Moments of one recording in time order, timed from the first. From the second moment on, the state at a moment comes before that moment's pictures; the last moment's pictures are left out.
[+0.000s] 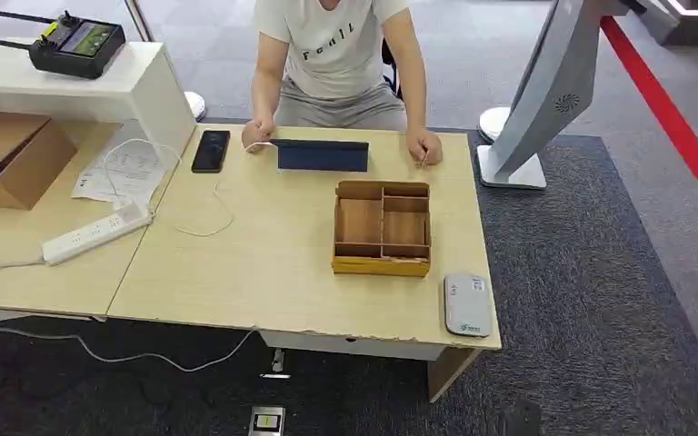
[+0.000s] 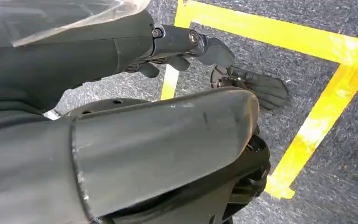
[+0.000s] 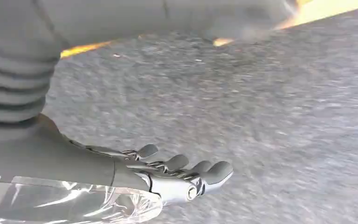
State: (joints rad) left arm -0.12 0.04 -1.11 -0.22 1.48 0.17 -0.10; right arm -0.16 -0.02 0.12 -0.10 -0.52 -0.69 -0.65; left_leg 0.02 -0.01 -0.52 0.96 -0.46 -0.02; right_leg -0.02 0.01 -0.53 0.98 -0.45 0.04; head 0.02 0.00
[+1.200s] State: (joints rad) left arm -0.12 0.12 -1.12 -0.22 1.38 0.11 -0.08; right arm -0.34 -0.66 -0.04 -0.66 -0.17 -0.42 0.03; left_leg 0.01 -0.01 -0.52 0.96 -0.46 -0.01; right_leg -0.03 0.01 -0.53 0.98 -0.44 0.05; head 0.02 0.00
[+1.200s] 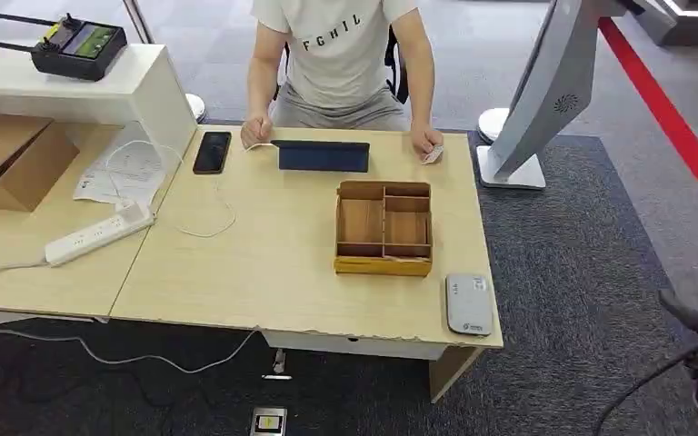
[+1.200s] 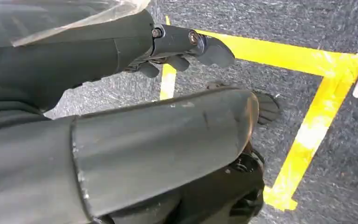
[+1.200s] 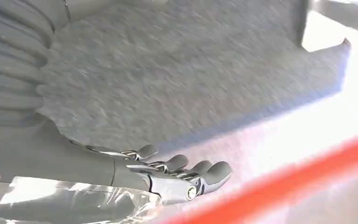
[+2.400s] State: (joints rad) left arm -0.13 0.13 -1.16 -0.23 1.37 0.13 -0.10; right arm -0.55 -0.71 0.50 -1.37 0.95 -0.42 0.46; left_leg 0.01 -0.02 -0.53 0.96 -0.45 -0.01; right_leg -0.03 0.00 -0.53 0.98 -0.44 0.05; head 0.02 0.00
